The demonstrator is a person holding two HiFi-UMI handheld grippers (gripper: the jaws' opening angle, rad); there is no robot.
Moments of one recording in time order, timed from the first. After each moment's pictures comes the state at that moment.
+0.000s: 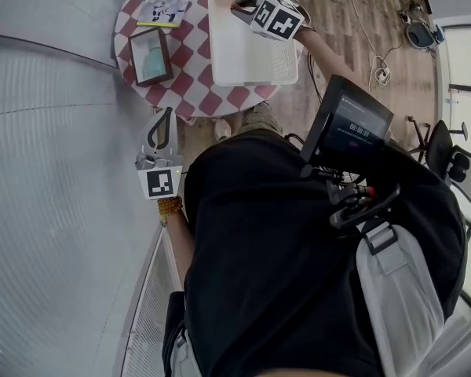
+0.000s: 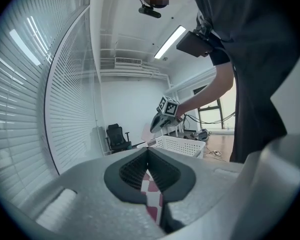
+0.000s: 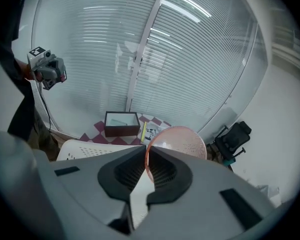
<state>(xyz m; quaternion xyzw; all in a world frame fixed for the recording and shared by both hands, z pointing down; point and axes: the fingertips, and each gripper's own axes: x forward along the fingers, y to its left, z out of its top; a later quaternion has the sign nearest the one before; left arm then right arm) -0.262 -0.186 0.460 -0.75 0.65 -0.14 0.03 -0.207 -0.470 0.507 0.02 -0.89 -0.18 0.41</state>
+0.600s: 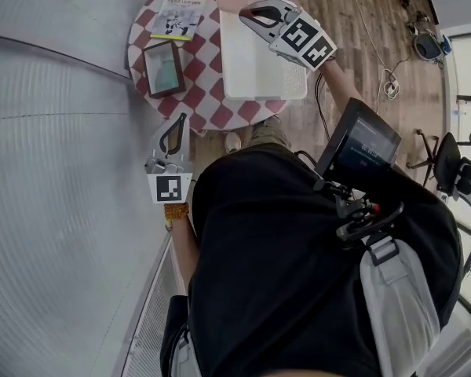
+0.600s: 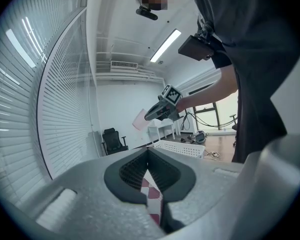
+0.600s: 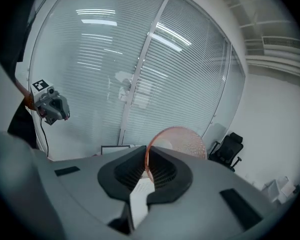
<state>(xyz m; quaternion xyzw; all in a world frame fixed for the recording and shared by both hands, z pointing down) -0.261 -0.205 0.447 -0.77 0.62 -0.14 0.06 -0.215 -0.441 0.404 0.06 -0.95 -0.15 0.25</state>
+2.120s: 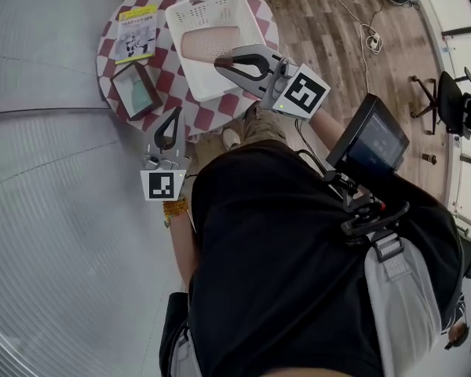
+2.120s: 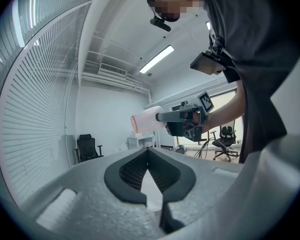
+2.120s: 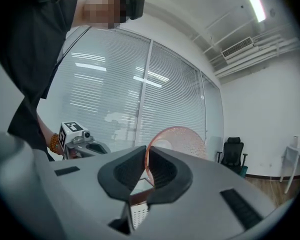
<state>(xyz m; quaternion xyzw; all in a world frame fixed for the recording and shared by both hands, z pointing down) -0.187 -0.240 0.423 -0.84 0.53 -0.07 0.04 -0.115 -0.313 0.357 0.09 -0.99 -0.07 0.00</state>
